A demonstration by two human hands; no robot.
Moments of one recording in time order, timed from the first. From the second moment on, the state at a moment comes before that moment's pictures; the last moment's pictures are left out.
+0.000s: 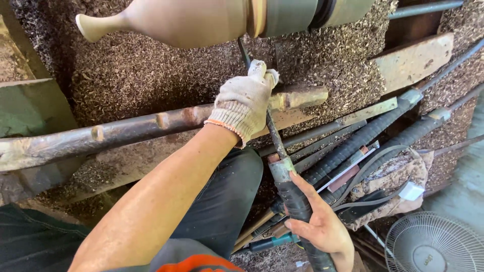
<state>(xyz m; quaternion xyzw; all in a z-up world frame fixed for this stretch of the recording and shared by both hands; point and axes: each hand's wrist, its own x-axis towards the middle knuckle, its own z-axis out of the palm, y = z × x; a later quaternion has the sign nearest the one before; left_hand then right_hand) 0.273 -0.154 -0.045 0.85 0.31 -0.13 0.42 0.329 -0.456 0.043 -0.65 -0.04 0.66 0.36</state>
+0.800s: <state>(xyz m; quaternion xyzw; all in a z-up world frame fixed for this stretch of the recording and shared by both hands) 0.275 -0.158 -0.045 0.83 0.34 -0.14 0.41 0.408 -0.470 0.030 -0.65 -0.12 0.71 0.25</state>
